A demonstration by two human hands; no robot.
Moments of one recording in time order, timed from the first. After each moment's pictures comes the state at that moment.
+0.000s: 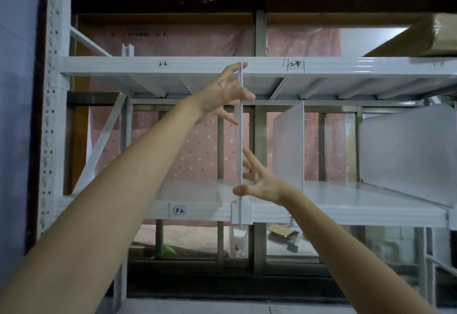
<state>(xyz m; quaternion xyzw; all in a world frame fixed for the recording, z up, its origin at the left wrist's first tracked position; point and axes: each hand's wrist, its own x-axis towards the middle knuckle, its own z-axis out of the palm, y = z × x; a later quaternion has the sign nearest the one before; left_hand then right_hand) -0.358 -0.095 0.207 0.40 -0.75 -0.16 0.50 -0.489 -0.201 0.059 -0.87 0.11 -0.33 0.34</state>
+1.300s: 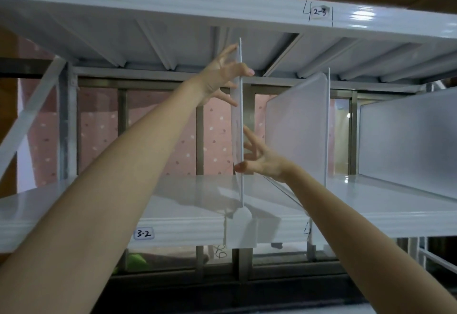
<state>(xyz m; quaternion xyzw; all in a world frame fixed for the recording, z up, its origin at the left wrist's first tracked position) -0.290 -0.292 0.220 0.36 -0.74 -0.21 0.53 -0.437 -0.373 0.079 -0.86 0.16 -0.35 0.33</state>
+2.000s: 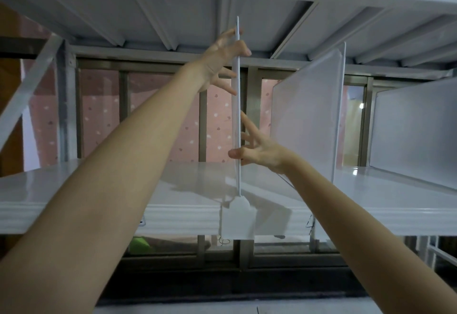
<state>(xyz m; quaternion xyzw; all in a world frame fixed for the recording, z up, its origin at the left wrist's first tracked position) -0.289 -0.317 0.212 0.39 -0.69 -0.21 0.57 -0.431 -0.378 0.074 -0.87 0.18 -0.31 0.34</state>
